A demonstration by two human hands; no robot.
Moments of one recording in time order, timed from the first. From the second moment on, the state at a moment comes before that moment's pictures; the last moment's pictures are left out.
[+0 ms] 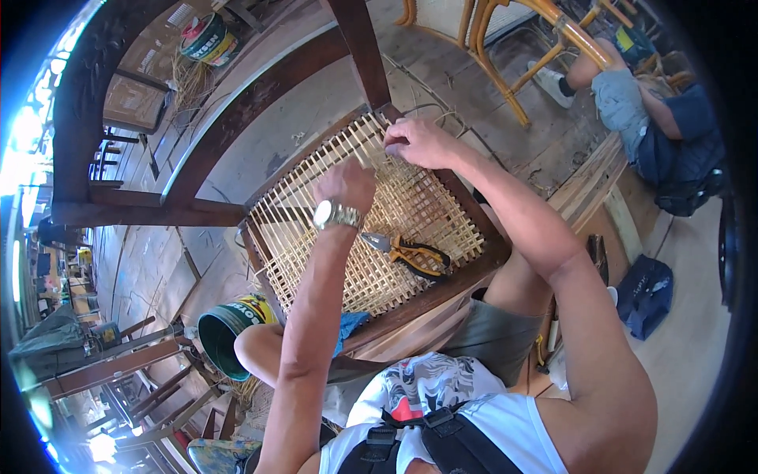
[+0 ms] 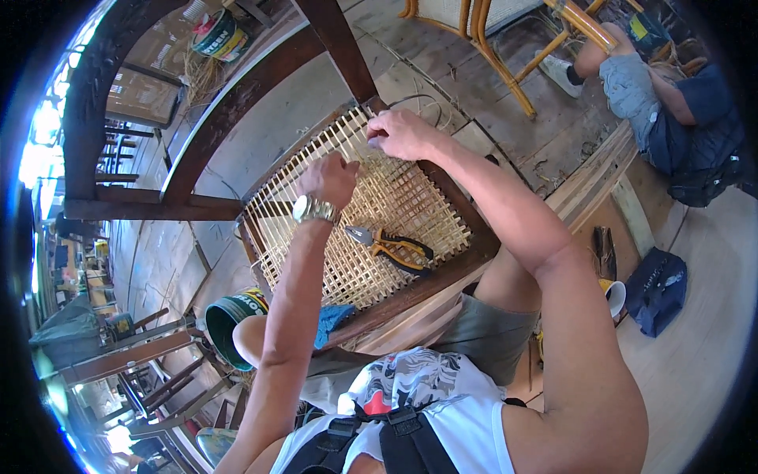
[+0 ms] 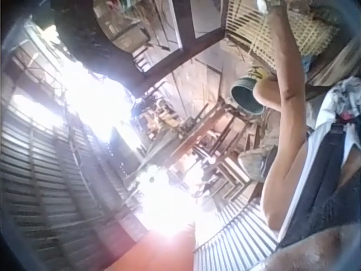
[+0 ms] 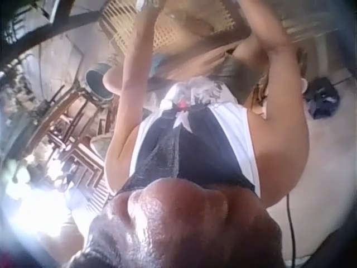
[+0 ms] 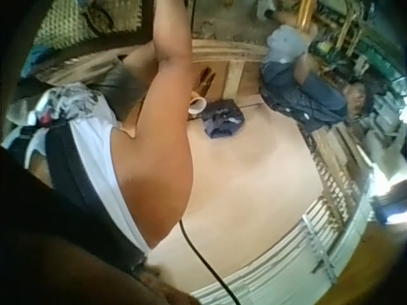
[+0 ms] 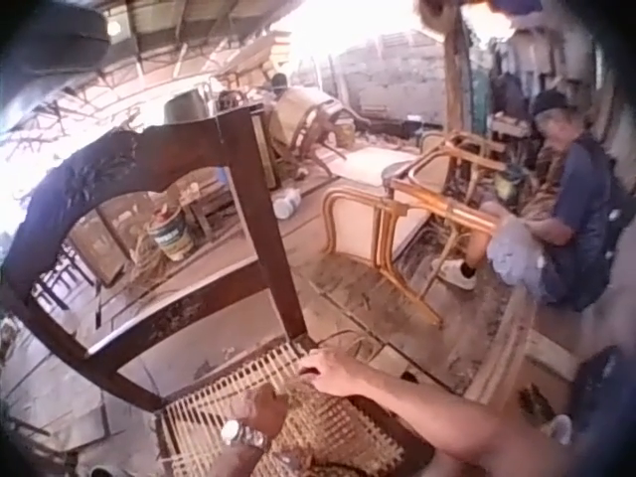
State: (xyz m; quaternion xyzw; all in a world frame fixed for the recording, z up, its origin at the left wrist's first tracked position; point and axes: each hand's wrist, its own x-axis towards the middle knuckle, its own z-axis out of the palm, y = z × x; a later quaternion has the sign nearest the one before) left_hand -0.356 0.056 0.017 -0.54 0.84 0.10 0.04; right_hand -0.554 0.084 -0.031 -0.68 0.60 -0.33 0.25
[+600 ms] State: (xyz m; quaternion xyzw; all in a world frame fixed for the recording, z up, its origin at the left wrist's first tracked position) left_hand -0.329 0.064 -0.019 -0.61 0.72 0.30 -0.12; right_hand -0.535 0.080 -0.028 -0.64 0.68 -0.27 0.23
